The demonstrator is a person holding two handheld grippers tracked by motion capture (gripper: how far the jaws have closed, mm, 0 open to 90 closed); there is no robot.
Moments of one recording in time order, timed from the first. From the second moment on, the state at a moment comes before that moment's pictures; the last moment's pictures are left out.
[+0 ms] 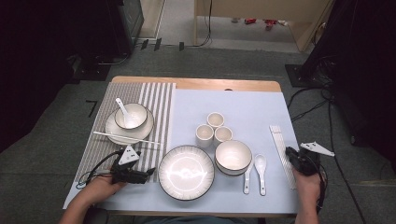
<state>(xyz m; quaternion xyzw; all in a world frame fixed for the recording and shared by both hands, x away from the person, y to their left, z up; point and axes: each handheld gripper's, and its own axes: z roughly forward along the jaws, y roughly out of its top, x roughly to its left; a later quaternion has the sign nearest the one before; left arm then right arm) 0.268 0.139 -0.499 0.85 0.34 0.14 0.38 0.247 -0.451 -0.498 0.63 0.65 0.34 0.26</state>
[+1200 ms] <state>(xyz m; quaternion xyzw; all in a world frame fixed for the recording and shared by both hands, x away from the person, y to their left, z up) 0.268 0.139 -0.499 0.85 0.34 0.14 0.37 0.257 -0.456 -0.501 0.64 0.65 0.33 0.25</state>
